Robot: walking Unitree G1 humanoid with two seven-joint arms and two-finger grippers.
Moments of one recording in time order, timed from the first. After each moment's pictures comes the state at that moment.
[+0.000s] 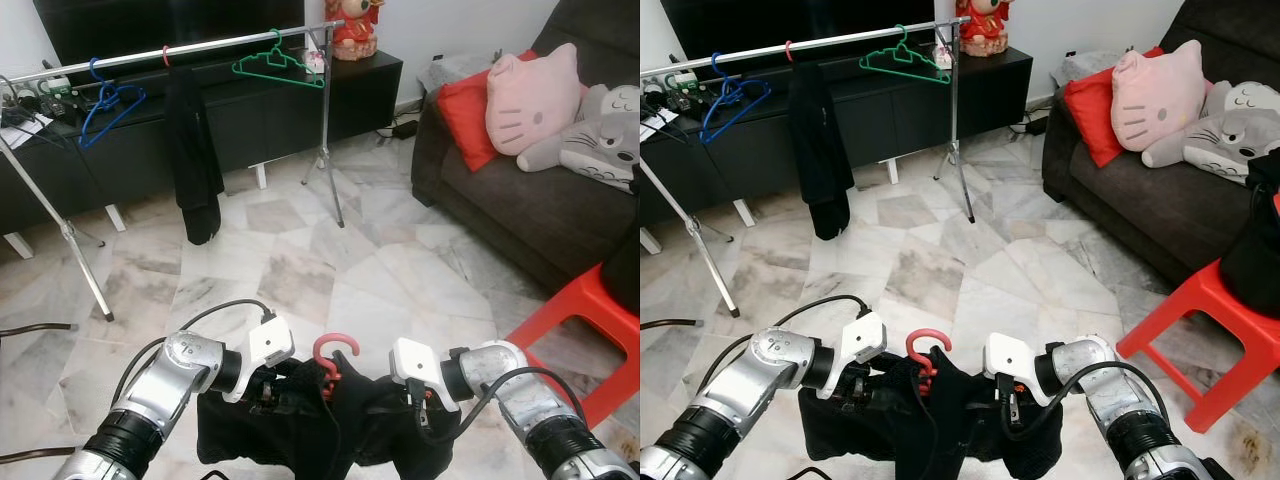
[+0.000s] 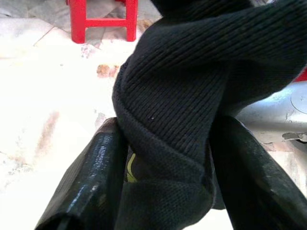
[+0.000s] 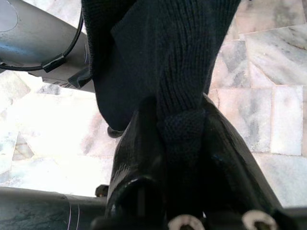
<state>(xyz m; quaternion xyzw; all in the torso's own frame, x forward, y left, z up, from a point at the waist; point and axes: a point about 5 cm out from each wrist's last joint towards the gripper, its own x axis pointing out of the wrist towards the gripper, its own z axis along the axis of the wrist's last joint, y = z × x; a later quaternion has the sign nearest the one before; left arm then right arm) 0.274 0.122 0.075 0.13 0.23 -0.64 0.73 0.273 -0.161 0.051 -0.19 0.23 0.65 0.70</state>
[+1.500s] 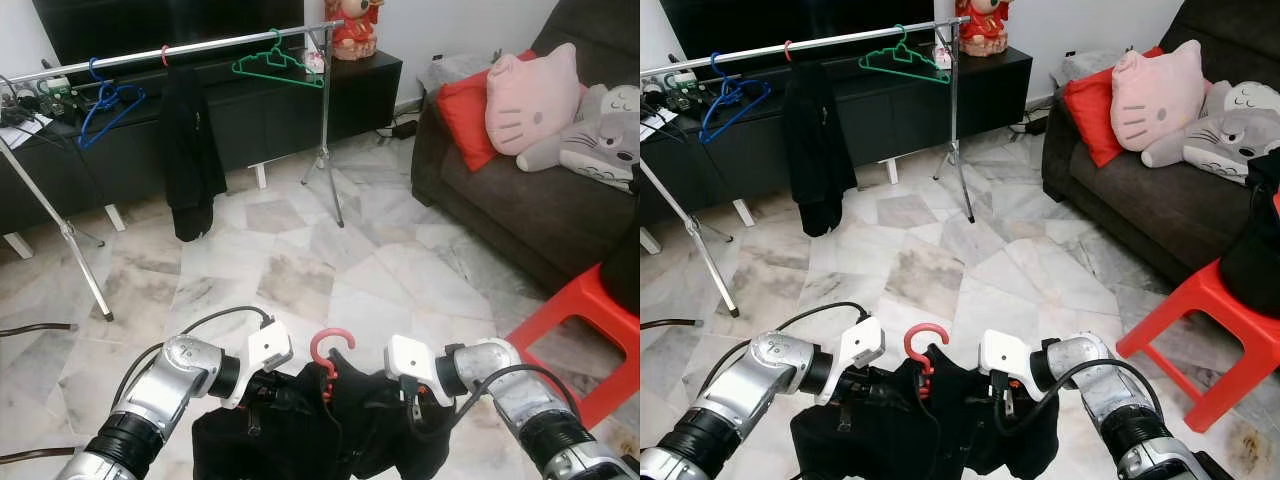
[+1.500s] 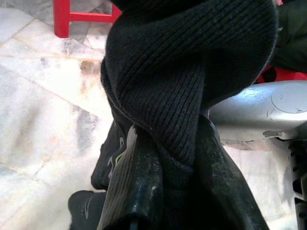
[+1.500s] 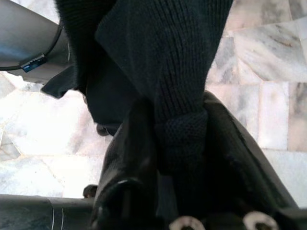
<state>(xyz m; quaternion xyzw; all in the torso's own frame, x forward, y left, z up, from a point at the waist) 0.268 0.122 0.066 0.10 0.25 -0.64 0.72 0.281 -0.158 0.049 -0.21 0.23 0.63 0.71</state>
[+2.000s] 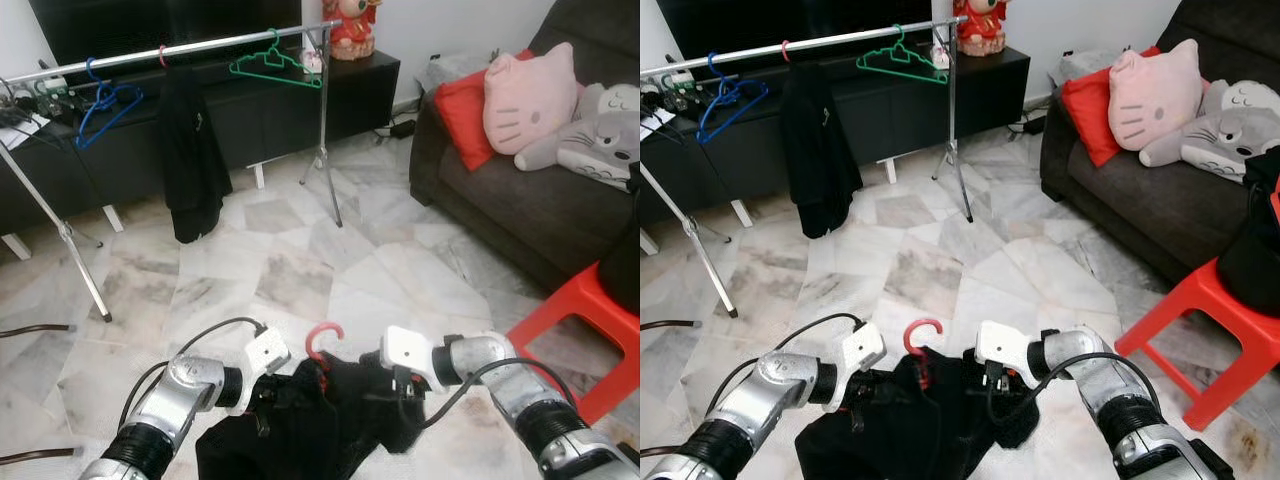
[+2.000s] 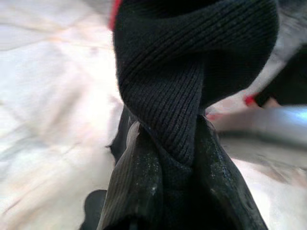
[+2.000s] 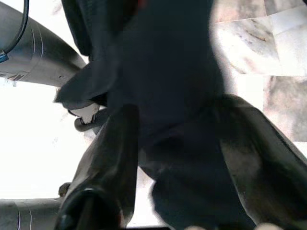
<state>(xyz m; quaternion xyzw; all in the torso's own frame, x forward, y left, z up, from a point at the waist) 0.280 0.132 0.041 0.09 0.25 -0.53 0.80 0.292 -0.158 0.049 -0.26 0.22 0.59 0.73</state>
